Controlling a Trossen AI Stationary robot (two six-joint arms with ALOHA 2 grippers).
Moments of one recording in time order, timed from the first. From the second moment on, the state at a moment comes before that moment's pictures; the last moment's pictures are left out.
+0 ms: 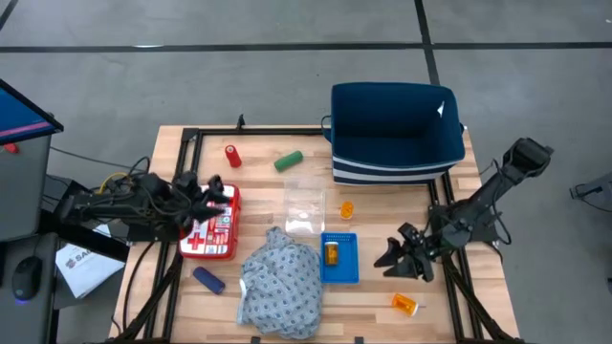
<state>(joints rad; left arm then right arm) 0.01 0.25 0.16 0.40 0.28 -0.56 0.78 1.05 0.25 0.82 0.38 0.97</state>
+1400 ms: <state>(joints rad) -0.45 1.09 0.90 0.38 0.63 -0.73 0.79 1.15 0.57 0.69 0.39 0.94</state>
